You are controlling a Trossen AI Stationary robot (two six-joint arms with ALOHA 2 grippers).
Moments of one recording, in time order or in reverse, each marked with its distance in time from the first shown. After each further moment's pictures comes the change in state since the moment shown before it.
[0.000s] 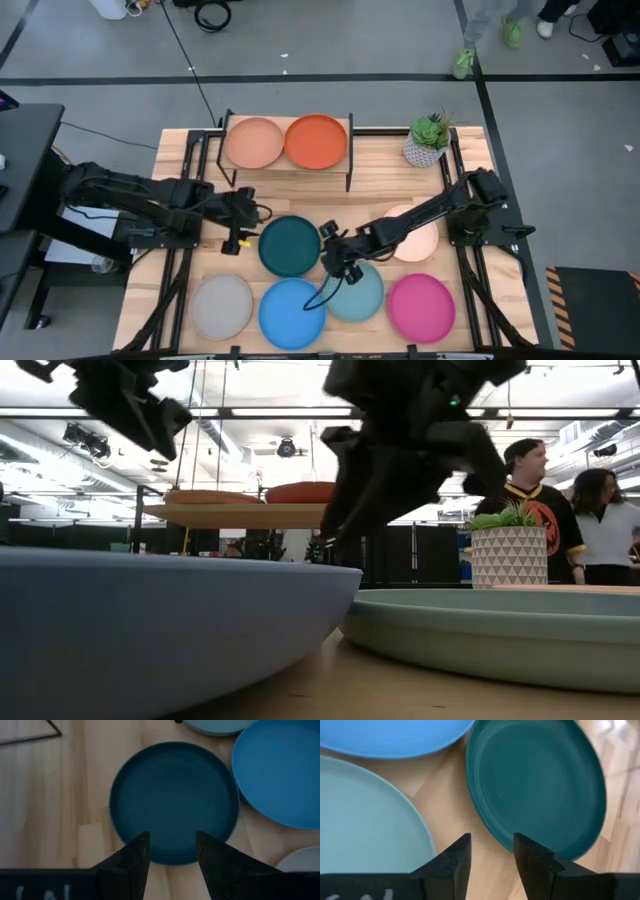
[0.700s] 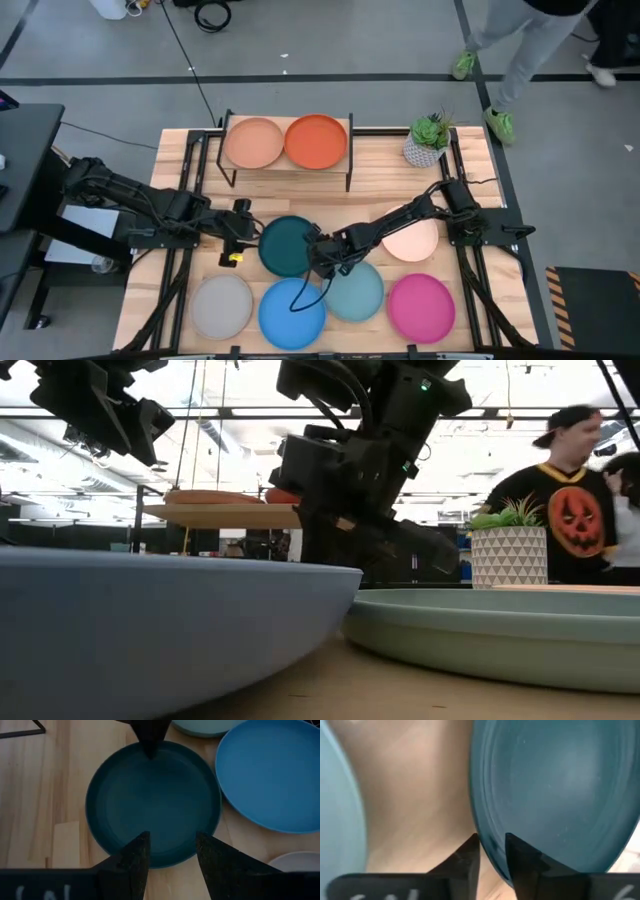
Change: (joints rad) left arm -0.152 -0.023 -0.076 0.083 -0.094 -0.151; right arm -0.037 0.225 0.191 -0.126 0.068 -0.325
